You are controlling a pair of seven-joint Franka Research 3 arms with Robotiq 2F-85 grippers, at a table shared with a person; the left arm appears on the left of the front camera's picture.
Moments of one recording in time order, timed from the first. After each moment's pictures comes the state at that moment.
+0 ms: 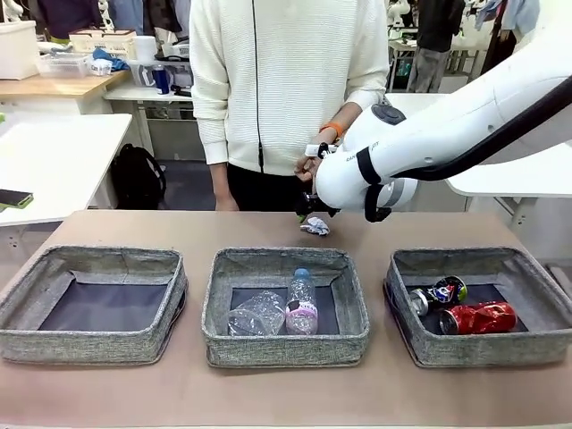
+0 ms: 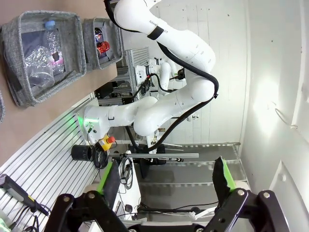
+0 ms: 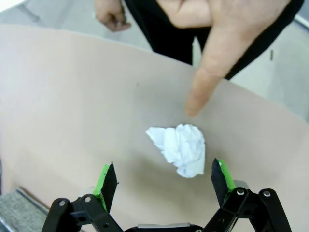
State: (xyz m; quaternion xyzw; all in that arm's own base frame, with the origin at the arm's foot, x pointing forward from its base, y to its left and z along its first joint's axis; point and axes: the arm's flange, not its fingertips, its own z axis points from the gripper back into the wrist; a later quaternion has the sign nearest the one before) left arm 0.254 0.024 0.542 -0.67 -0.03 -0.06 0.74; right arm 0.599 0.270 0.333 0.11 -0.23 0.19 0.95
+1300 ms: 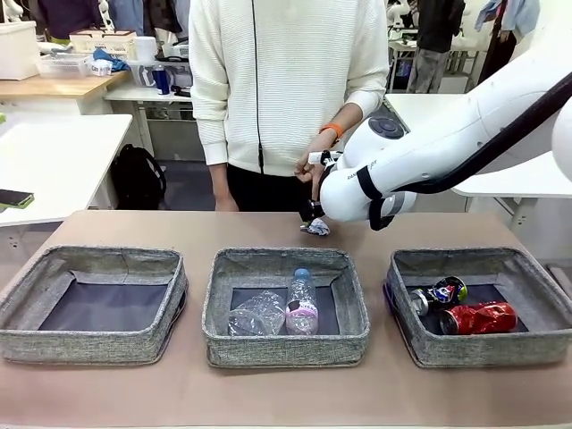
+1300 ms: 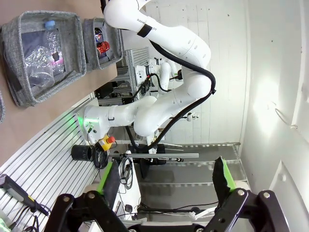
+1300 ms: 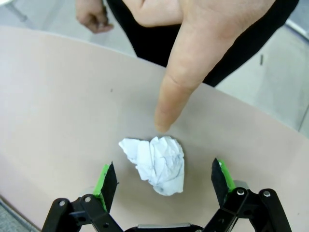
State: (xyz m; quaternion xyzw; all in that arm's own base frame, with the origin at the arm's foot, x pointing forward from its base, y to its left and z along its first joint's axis) left arm 0.254 0.024 0.542 -0.67 -0.03 -0.06 0.74; right arm 0.613 0.265 0.309 0.09 -0.24 0.20 0.95
